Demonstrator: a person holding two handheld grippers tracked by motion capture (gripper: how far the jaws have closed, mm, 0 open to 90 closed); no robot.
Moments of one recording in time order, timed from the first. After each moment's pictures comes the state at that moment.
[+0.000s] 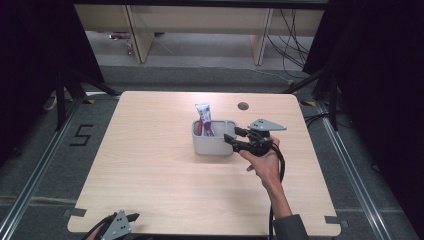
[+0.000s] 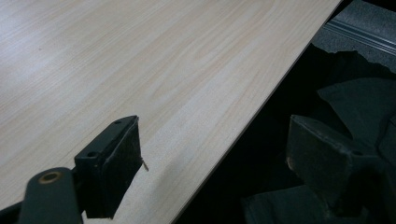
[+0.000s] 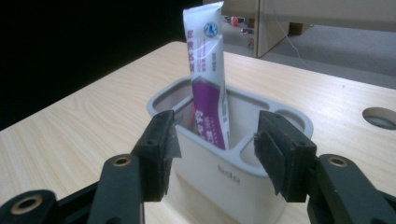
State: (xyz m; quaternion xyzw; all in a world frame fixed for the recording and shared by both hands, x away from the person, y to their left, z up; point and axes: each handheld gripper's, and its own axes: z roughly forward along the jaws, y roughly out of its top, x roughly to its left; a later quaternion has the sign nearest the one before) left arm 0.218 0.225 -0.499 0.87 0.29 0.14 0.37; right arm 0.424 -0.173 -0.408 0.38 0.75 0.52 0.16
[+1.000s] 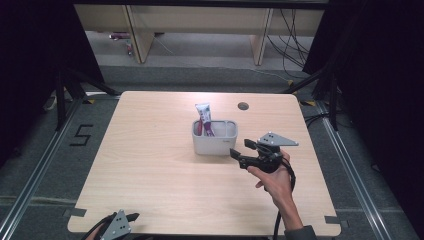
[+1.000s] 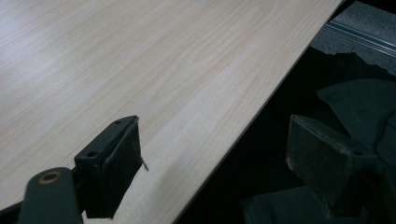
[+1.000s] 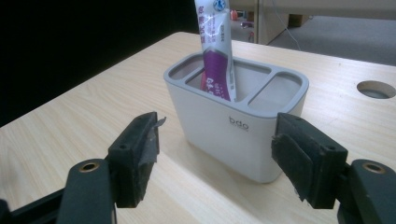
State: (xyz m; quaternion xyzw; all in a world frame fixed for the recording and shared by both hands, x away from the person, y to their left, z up) left arm 0.217 0.225 -0.498 0.86 0.29 0.14 0.38; right arm 0.382 -0.192 -0.412 0.39 0.74 0.52 0.16
